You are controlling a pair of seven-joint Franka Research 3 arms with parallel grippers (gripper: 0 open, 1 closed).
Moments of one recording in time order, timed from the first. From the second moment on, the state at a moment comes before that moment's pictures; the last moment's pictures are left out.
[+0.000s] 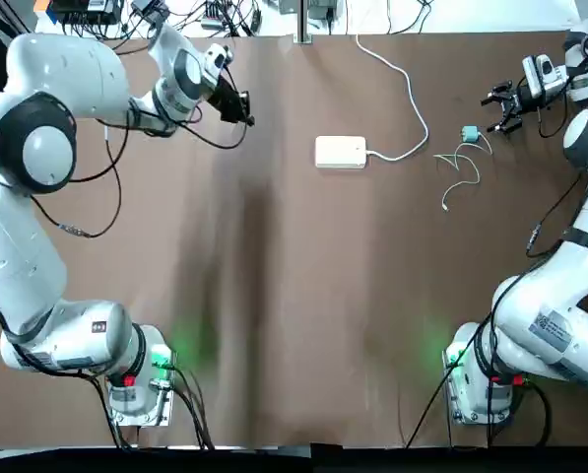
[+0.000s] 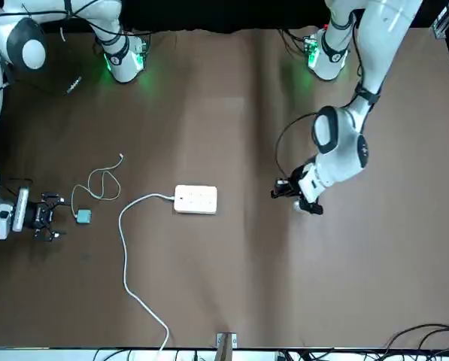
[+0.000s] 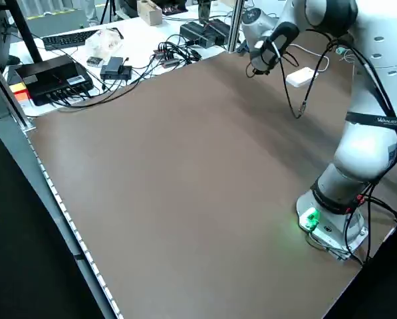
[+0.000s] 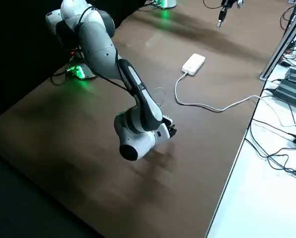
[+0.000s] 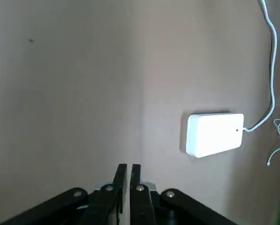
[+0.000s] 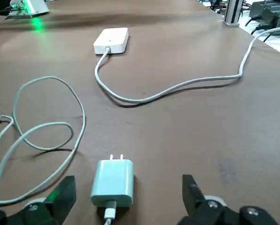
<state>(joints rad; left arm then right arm) 0.05 0.46 -0.51 -2.01 -0.74 2.61 0.20 -0.51 1.01 -0.02 -1.23 0.82 1.56 -2.37</state>
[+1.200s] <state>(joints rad) -0.17 0.75 -0.56 -1.77 -0.83 2.75 0.19 -0.52 1.12 -0.02 -1.21 0.84 1.49 -2.44</state>
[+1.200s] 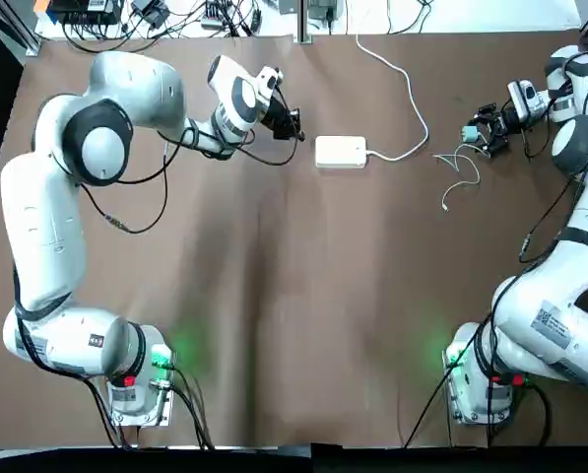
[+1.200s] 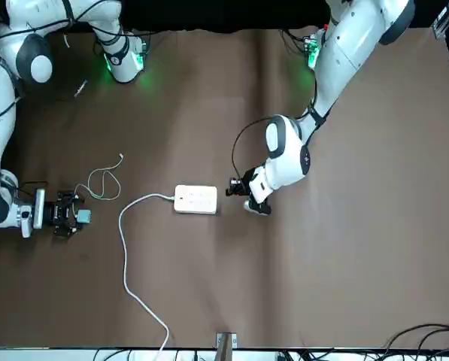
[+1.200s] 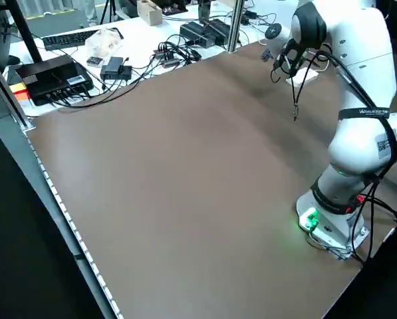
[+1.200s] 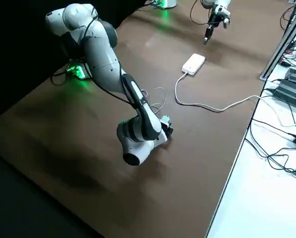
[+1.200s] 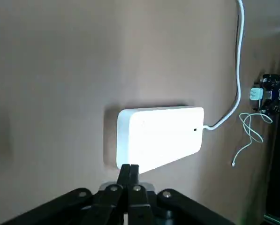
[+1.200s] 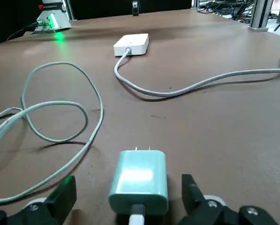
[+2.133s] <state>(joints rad) -0.27 0.92 -0.55 -1.58 -0.83 2.78 0.19 -0.58 1.17 0.01 -1.21 0.98 1.47 -2.48</state>
